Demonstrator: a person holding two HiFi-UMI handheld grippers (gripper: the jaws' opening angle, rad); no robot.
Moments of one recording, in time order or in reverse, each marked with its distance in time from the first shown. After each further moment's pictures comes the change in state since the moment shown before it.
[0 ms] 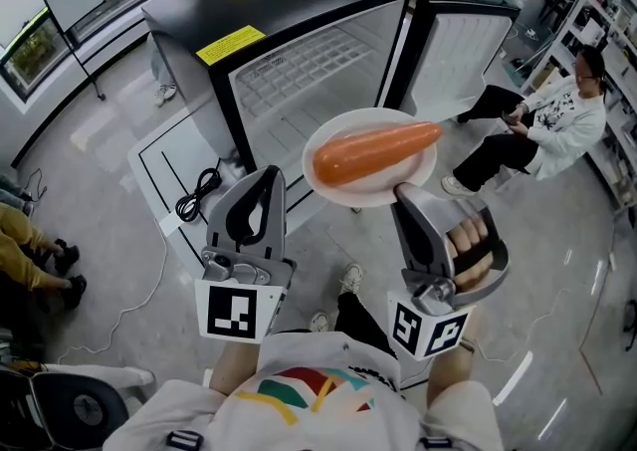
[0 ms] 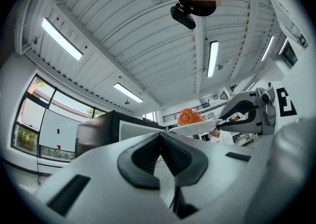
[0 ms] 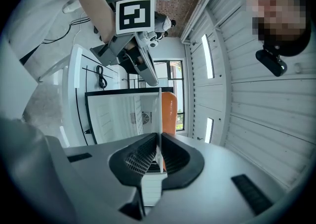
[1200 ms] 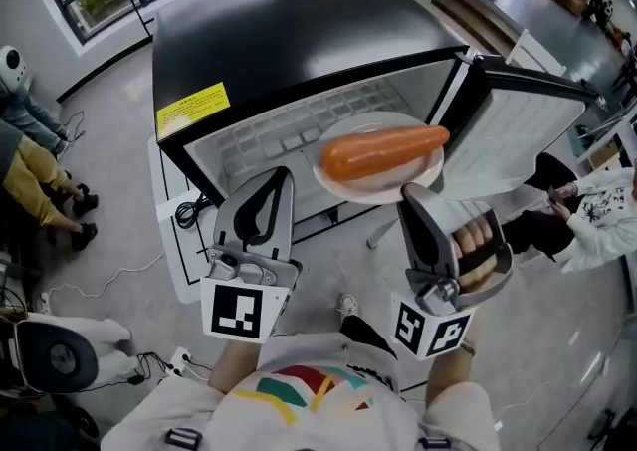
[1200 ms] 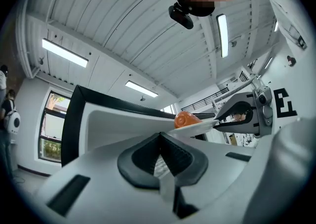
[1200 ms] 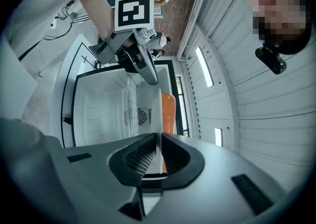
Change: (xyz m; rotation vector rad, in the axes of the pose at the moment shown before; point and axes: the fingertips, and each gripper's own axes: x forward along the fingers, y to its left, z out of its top) left arm 0.129 0.017 -0.034 0.096 0.065 0.249; right arm 0.144 0.000 -0.099 0.048 -0.276 0.025
